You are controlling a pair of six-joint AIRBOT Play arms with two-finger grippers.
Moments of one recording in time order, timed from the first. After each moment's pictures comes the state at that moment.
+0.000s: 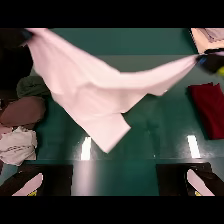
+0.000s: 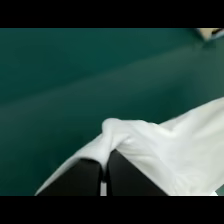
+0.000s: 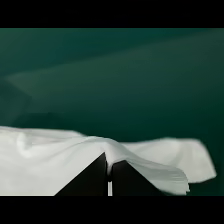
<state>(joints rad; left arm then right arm) 0.03 -1.03 1.73 0.91 -1.11 -1.25 -0.26 -0.87 1.28 -0.84 1.01 1.35</state>
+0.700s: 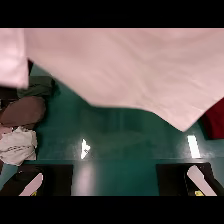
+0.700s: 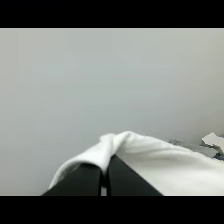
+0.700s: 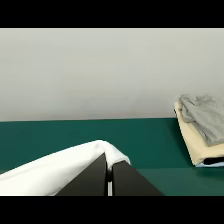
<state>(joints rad) 0.03 -0.87 2.18 0.92 -1.06 -1.27 -0.73 -0.93 2.14 -0.84 1.42 1.45</state>
